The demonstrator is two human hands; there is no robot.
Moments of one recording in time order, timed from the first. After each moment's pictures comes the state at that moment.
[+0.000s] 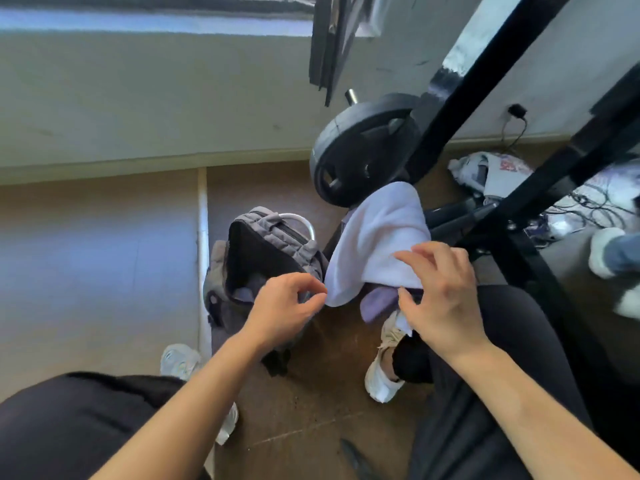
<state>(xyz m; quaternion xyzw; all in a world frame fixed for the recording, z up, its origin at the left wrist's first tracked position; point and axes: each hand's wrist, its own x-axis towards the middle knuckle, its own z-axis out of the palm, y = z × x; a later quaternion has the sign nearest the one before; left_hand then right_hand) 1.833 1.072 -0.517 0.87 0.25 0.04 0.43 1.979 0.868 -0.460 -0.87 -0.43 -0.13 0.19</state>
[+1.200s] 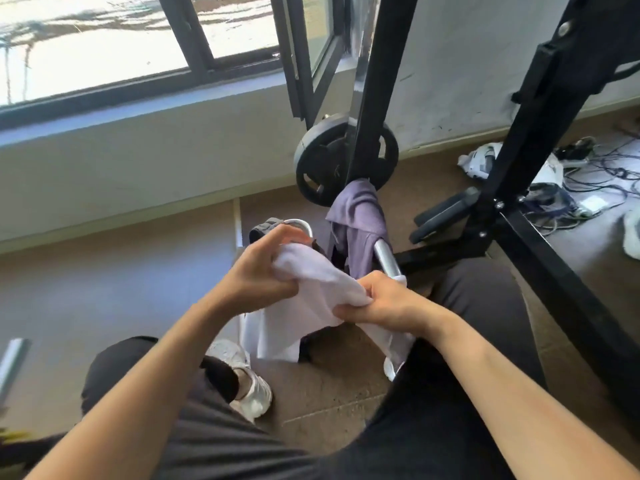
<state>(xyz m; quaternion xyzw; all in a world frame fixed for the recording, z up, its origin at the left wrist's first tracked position) 1.795 1.014 -0.375 0.89 0.14 0.10 0.43 1.940 0.813 -0.414 -0.69 -0.41 0.45 0.40</state>
